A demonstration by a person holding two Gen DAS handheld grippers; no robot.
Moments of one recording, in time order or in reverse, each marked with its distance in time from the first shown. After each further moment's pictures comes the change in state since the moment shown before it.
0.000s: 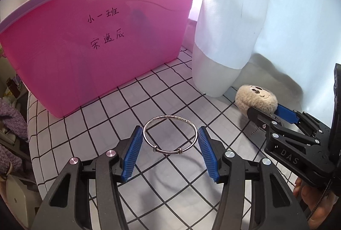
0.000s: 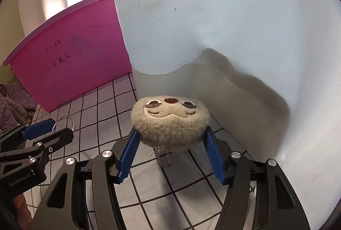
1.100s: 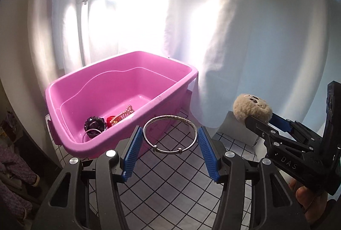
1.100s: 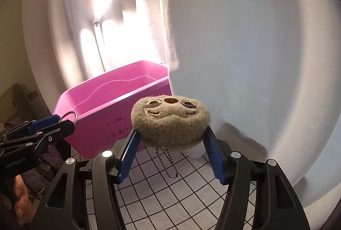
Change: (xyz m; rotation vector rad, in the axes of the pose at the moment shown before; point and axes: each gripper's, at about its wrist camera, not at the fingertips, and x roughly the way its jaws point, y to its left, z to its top) left arm -0.140 0.087 0.094 0.126 -0.188 -0.181; right arm -0.123 0.110 0.059 0.098 -0.223 -0.066
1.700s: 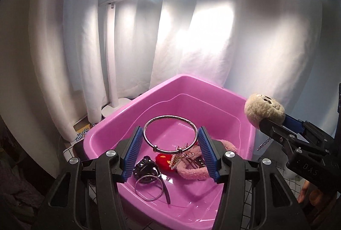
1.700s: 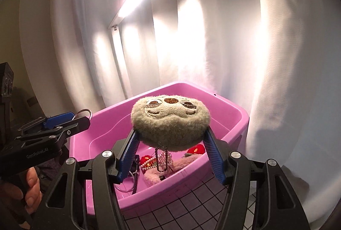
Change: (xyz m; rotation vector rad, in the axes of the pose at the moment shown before) left arm 0.044 0.165 0.084 0.012 -0.012 -0.013; right arm 0.073 0.122 0.080 -0.034 -0.007 0.003
